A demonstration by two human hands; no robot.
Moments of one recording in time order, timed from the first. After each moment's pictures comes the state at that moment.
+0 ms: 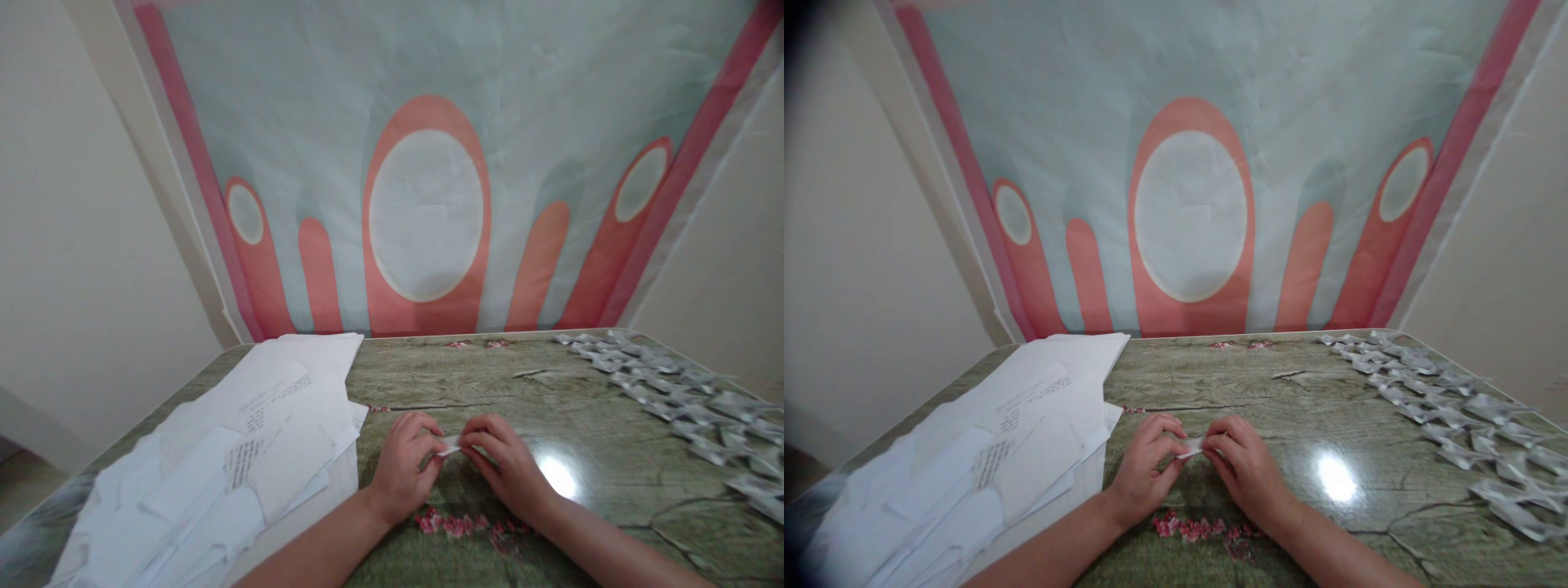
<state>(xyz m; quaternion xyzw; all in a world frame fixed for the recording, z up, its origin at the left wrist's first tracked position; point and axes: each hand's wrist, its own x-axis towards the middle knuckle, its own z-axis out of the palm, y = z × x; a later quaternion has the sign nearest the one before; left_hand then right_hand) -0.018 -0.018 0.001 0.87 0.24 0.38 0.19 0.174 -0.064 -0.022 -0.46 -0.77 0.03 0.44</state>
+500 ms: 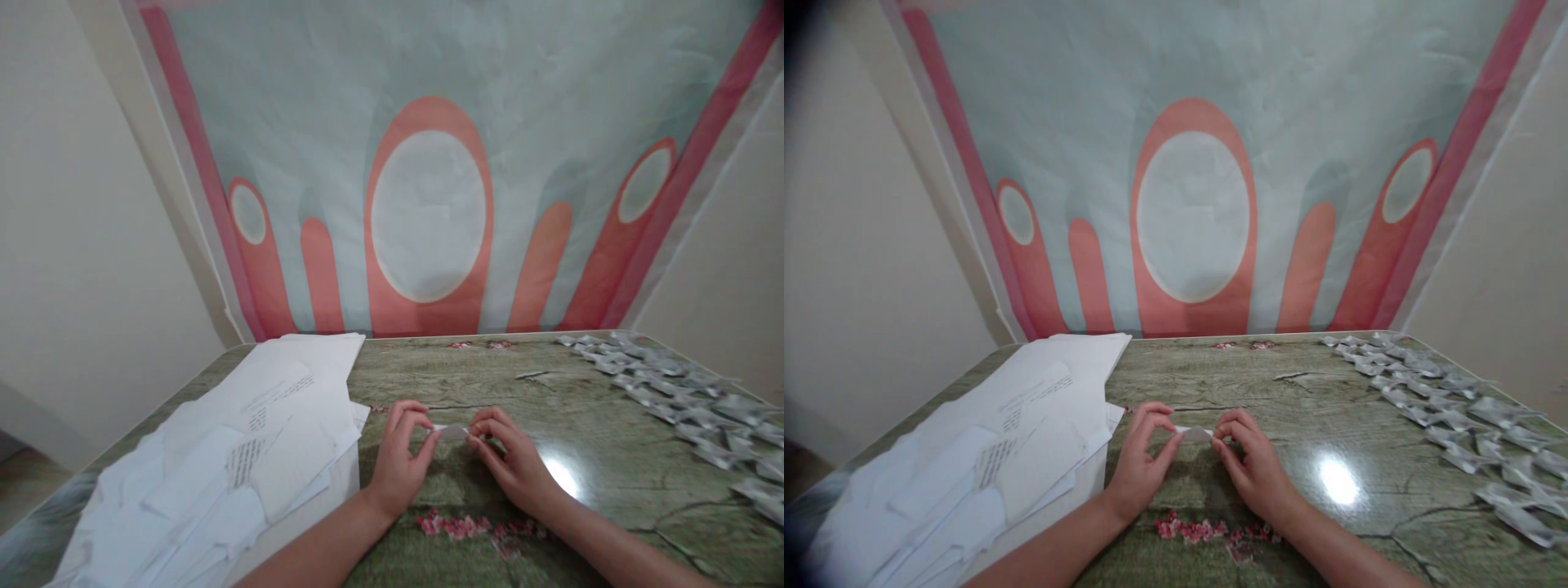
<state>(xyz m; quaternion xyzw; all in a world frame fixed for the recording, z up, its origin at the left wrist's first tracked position) -0.016 -0.016 0.002 0.80 0.32 0.46 0.23 0.178 -0.061 -0.018 -0.48 -0.71 0.17 0.49</state>
